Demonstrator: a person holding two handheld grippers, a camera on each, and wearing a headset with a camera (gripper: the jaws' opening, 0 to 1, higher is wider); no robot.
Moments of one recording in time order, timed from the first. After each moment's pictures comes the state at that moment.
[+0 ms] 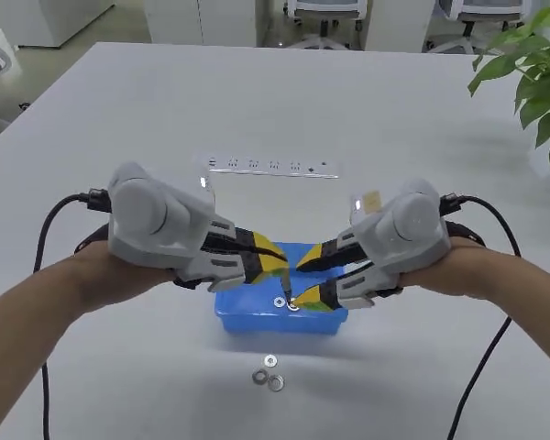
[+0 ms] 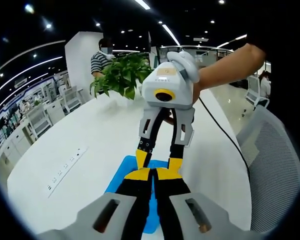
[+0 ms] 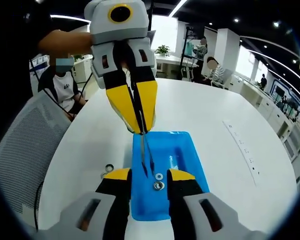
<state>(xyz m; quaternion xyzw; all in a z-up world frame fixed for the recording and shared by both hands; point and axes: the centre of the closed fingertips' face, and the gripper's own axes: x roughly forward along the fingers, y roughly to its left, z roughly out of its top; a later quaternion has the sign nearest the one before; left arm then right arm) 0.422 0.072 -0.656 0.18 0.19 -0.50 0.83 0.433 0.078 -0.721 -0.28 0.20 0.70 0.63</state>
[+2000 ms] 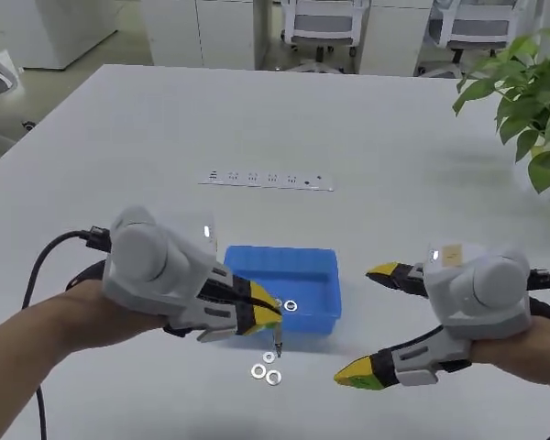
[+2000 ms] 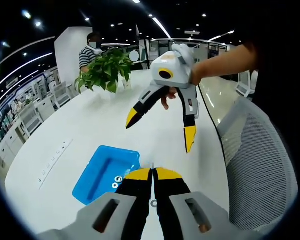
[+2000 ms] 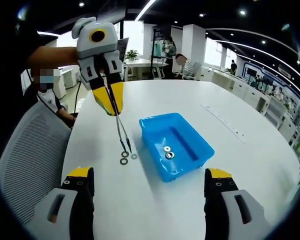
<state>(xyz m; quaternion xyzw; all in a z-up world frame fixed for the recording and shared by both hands) 0.357 0.063 -0.675 0.20 0.23 -0.53 0.79 0.392 0.006 -0.715 -0.22 0.23 0.61 0.73</state>
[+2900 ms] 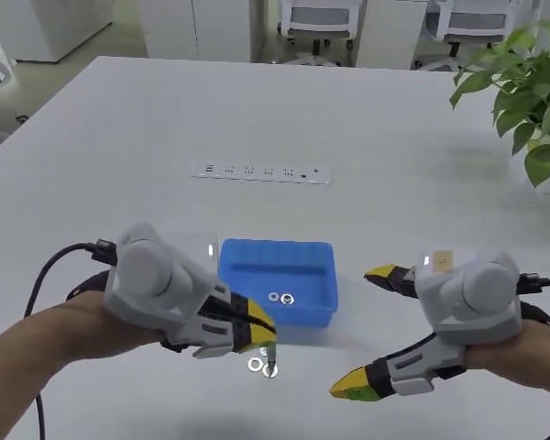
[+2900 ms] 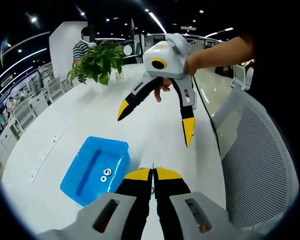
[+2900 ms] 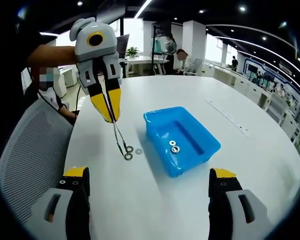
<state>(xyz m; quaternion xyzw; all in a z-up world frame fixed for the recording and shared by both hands) 0.342 0.061 -0.698 0.21 0.25 -0.54 0.77 0.383 0.005 -0.726 -0.22 0.24 0.61 0.72</state>
